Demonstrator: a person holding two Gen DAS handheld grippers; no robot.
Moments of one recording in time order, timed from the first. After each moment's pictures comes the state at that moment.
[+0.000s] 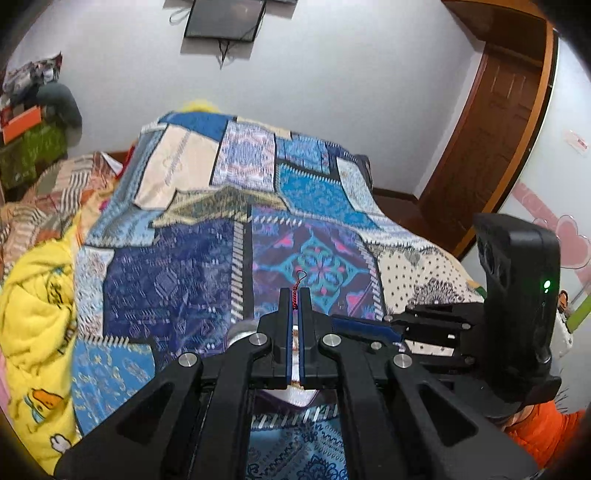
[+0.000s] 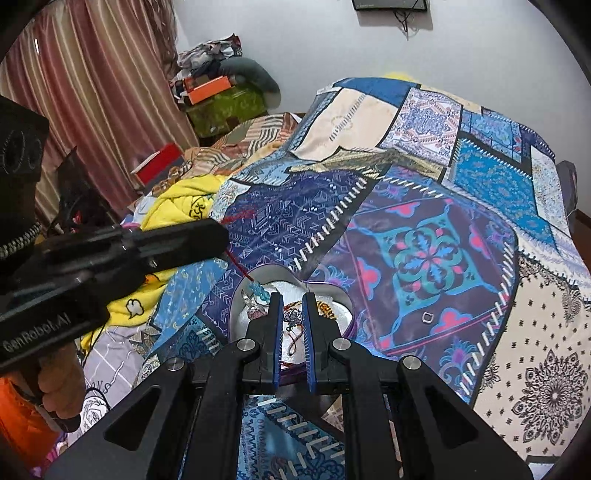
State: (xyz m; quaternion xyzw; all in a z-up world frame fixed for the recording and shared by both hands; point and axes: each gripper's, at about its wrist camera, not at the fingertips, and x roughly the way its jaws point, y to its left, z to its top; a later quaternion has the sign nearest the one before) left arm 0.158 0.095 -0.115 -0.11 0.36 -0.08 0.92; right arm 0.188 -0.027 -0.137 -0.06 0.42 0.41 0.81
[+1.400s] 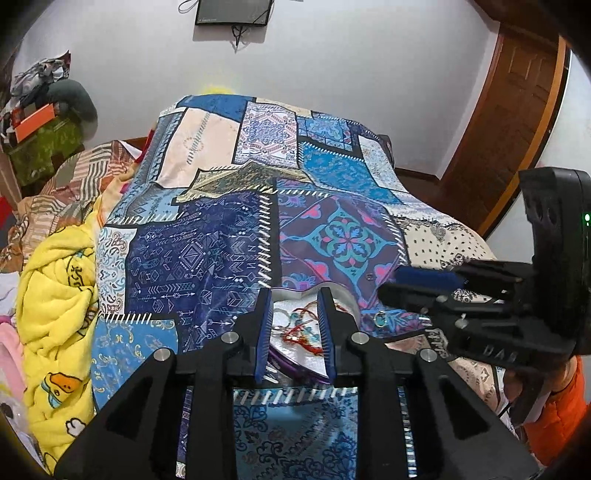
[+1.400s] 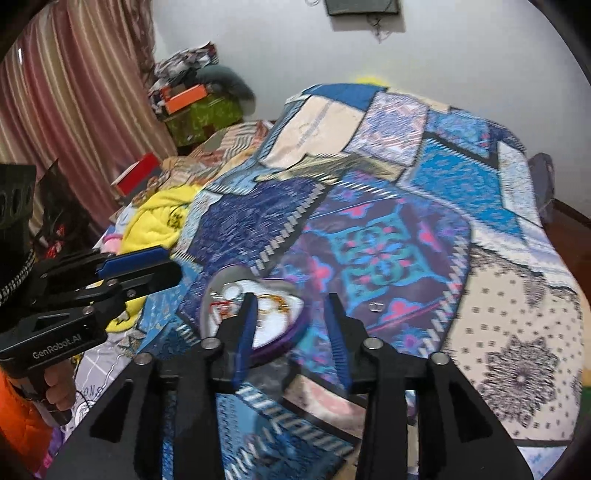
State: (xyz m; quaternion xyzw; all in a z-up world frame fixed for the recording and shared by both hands) left arm 0.148 0.095 -0.124 -0.08 0.39 -0.04 0.92; right arm 0.191 -0.067 -0.116 -0.05 0.42 0.35 0.84
